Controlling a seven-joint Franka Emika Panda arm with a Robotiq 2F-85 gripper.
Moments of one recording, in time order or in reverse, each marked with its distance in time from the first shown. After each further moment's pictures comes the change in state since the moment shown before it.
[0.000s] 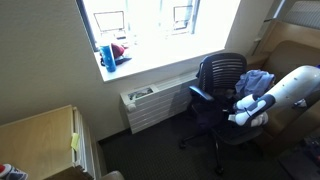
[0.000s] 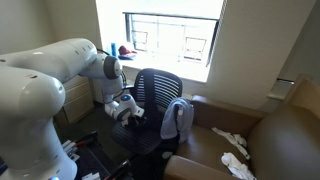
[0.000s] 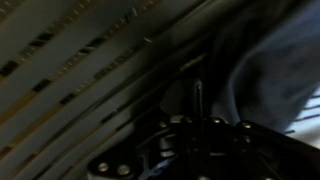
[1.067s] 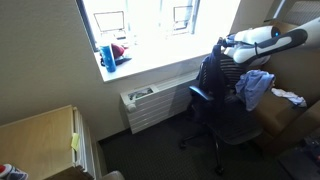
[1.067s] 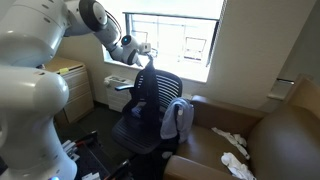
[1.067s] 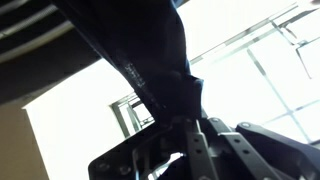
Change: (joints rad) arm 0.176 -0.566 -0.262 0.038 -0.004 0.070 -0.110
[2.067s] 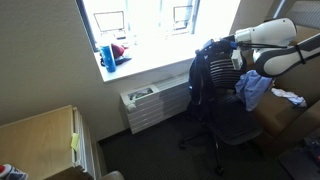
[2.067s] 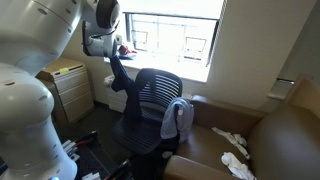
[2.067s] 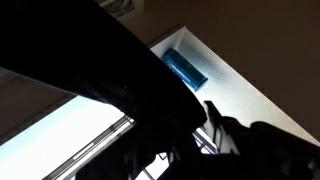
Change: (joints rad) arm -0.512 -0.158 0.872 -0.283 -0.849 -0.006 0.359
